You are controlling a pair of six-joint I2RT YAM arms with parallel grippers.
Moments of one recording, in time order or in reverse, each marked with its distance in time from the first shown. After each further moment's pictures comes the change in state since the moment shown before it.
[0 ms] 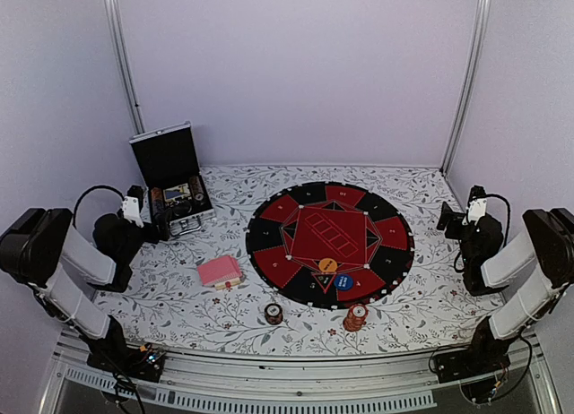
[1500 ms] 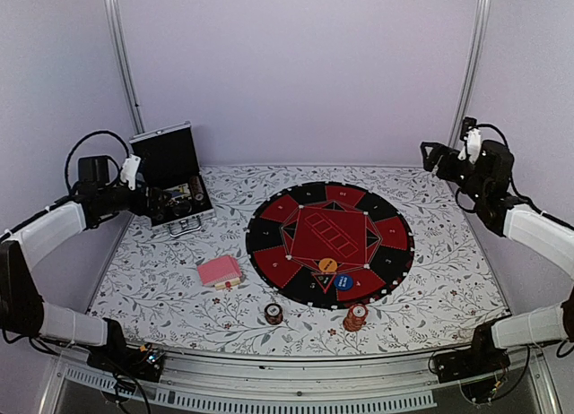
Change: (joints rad) left arm 0.060 -0.325 0.555 -1.336 0.288 0.194; right arm 0.079 -0.390 0.522 -0.922 -0.250 0.275
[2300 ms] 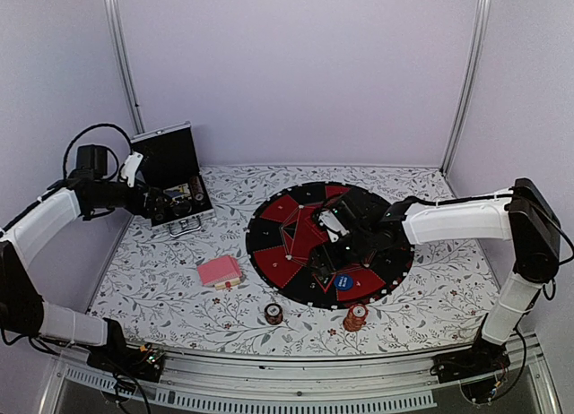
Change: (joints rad) left arm -0.010 -0.002 0.162 -0.341 0.083 0.084; right arm 0.772 0.592 0.387 -0.697 -0.037 0.005
